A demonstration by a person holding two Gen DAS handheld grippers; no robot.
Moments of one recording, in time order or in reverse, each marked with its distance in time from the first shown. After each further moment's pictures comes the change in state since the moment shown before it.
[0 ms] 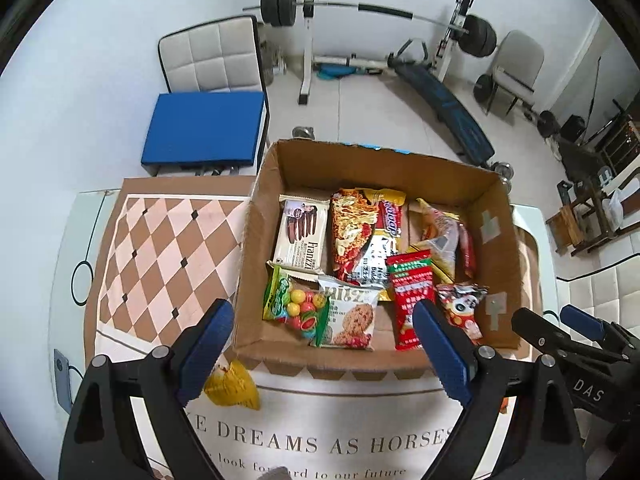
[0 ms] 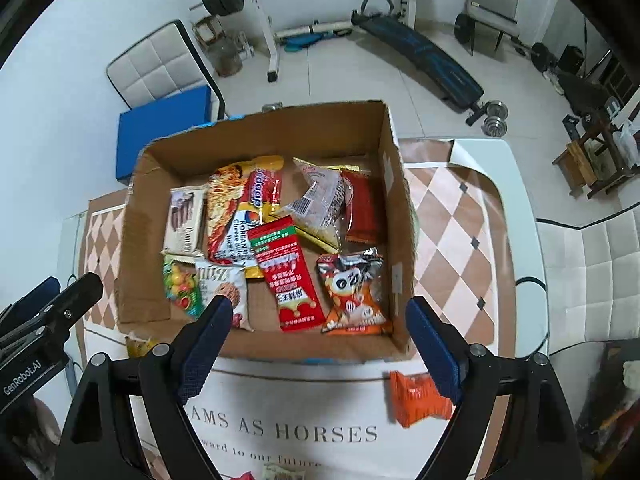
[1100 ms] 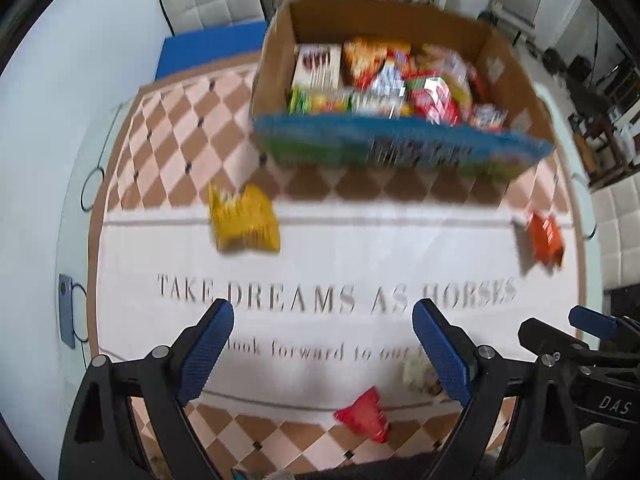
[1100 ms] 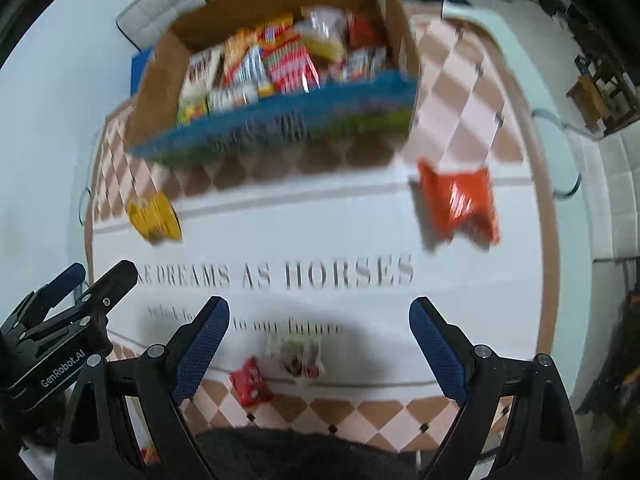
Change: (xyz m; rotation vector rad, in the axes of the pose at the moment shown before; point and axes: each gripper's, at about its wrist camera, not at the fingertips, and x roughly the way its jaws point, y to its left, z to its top) left arm 0.017 0.018 -0.180 0.077 0.195 0.070; right arm 0.025 -0.012 -0.202 0.037 0.244 0.086
